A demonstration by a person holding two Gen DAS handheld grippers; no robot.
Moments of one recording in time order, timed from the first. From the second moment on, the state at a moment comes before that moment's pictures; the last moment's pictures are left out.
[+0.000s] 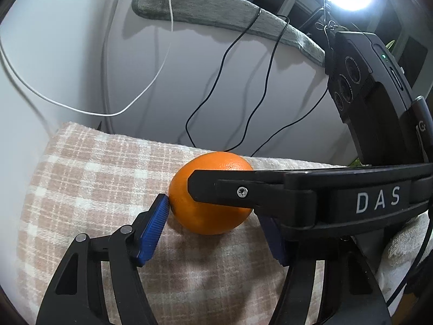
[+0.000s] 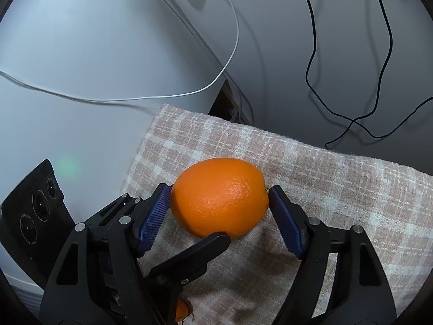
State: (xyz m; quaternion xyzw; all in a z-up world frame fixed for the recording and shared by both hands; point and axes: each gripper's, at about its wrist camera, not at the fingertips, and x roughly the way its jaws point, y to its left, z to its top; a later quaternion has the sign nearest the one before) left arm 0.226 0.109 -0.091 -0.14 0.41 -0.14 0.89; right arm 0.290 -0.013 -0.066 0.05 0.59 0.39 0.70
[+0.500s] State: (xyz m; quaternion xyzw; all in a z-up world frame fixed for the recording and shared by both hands) left arm 0.190 0.100 -0.052 -0.12 0.37 -0.12 0.91; right arm 0.269 -0.031 -0.028 0.07 0.57 0.41 0.71
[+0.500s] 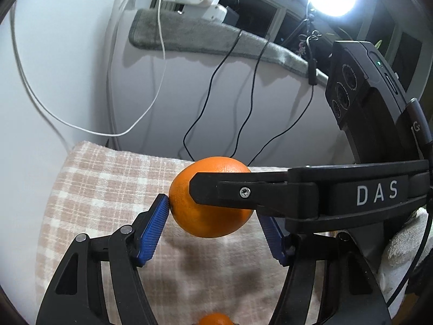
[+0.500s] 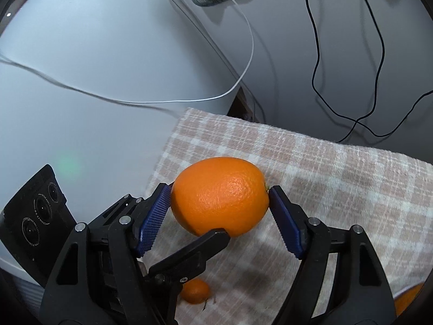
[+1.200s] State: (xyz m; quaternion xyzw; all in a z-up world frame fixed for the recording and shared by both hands) left arm 0.111 0.016 -0.009 -0.08 0.32 -0.14 0.93; right arm 0.203 -0.124 0.025 0.10 0.54 0.42 0.73
